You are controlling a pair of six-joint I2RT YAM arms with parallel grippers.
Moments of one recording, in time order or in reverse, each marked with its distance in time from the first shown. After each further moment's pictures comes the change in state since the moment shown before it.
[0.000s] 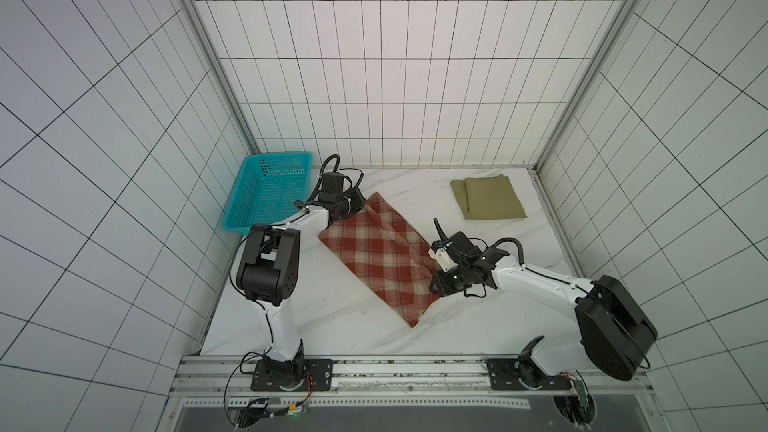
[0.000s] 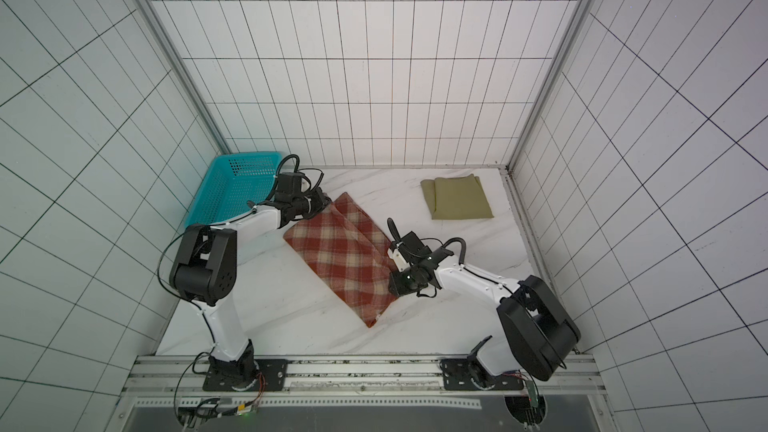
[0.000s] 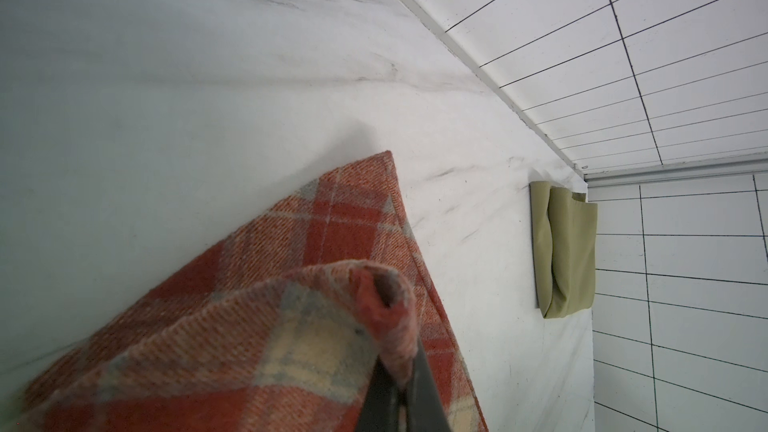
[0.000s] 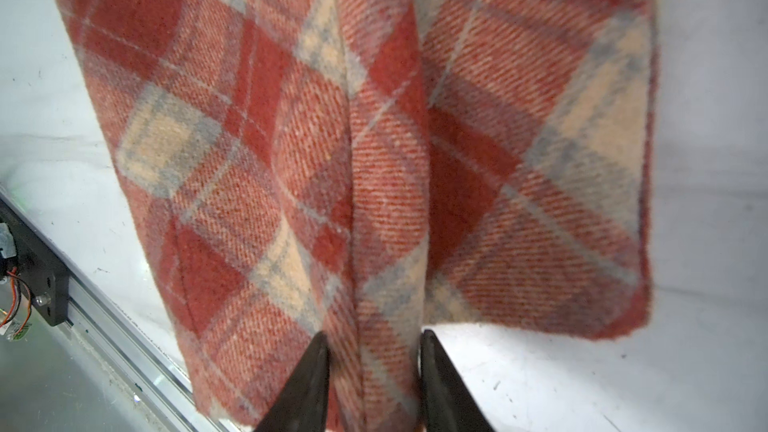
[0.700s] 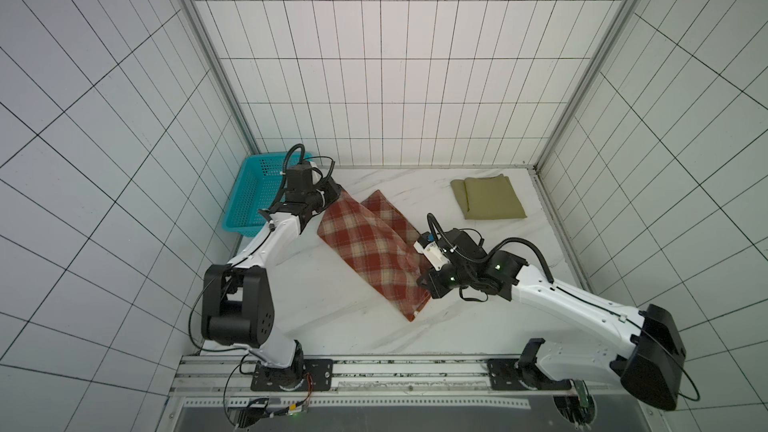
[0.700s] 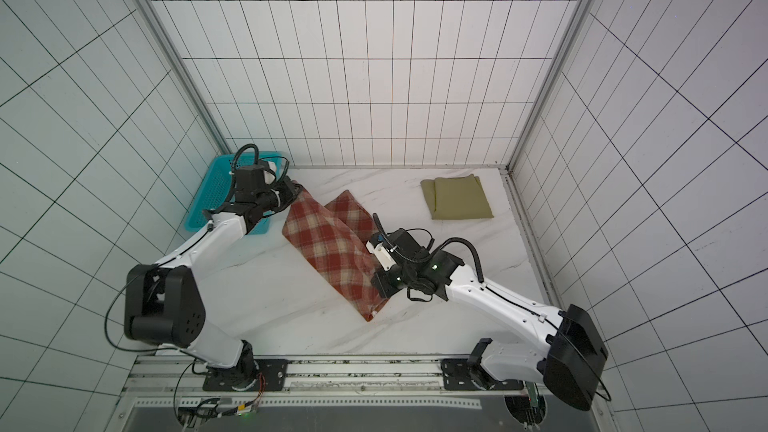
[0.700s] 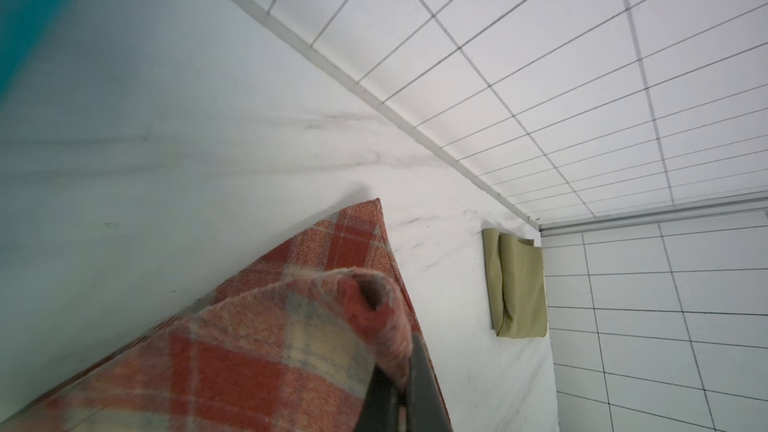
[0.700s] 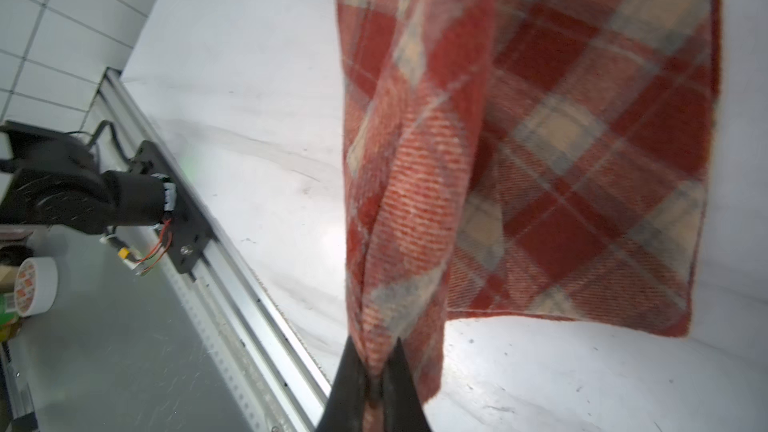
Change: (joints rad) left arm 0.172 -0.394 -0.098 -0.117 0.000 0.020; right arm 0.247 -0.220 0.159 -0.079 0.048 0.003
